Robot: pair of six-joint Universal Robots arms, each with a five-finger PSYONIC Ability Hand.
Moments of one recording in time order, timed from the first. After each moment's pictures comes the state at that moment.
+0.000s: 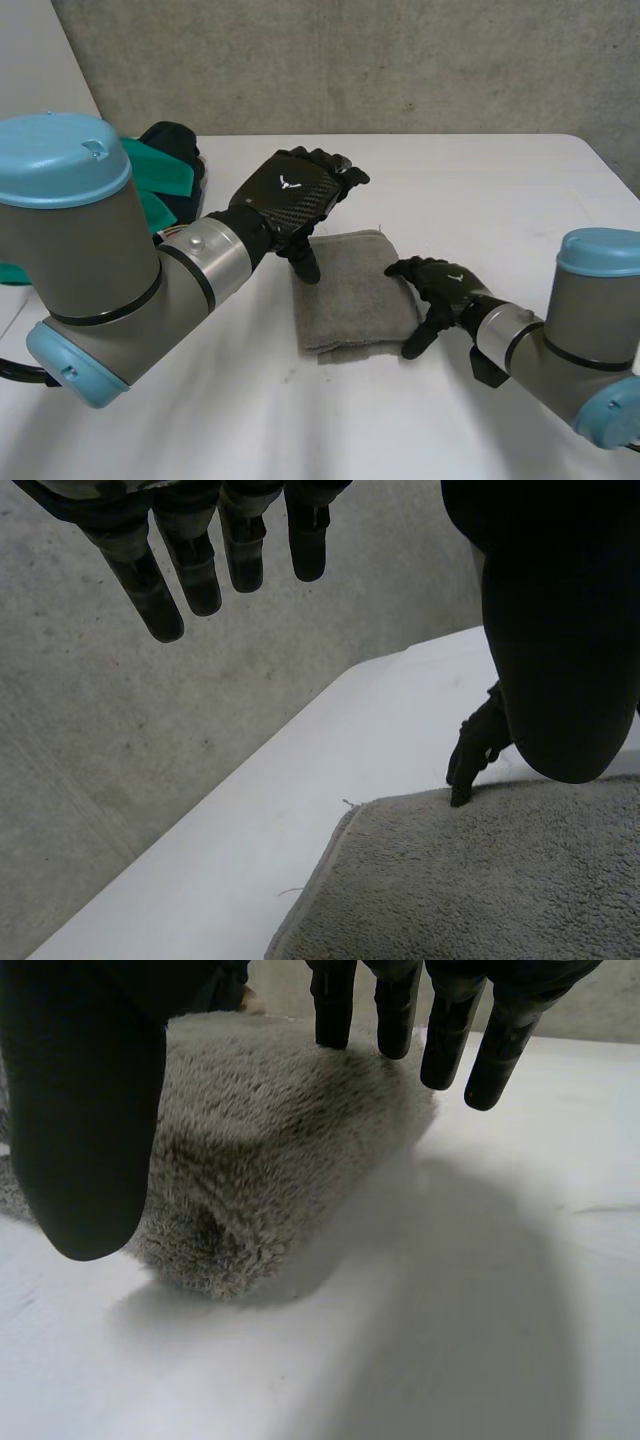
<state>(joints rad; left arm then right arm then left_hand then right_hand) 4.10 -1.92 -1.37 3.16 -1.30 3.42 1.92 -1.03 1.66 -0.18 1.23 3.18 0.19 0.21 0.21 0.20 0.05 0.19 0.22 0.22 0.24 0.06</state>
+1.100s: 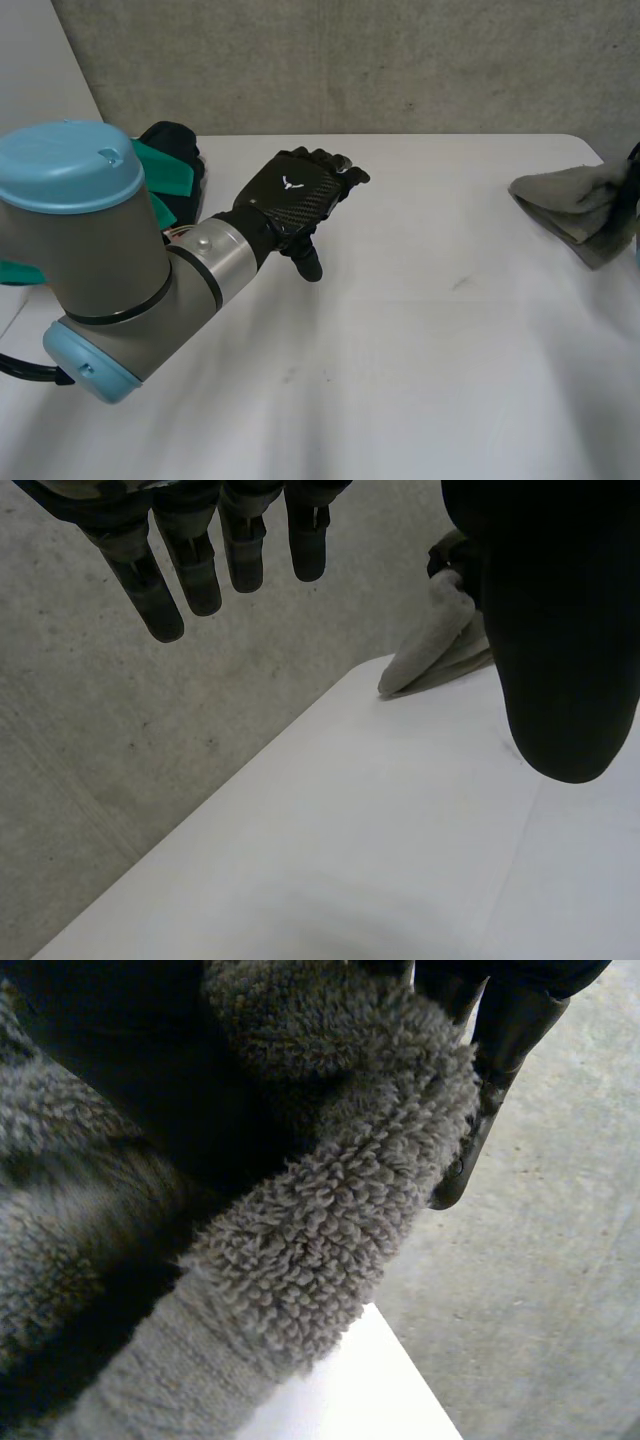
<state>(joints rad) 4.10 -1.95 -1.36 3.19 -1.31 3.42 1.48 -0.39 0.48 -0.05 1.62 3.09 0.19 0.21 0.21 0.20 0.05 0.71 0.95 0.94 1.19 0.98</state>
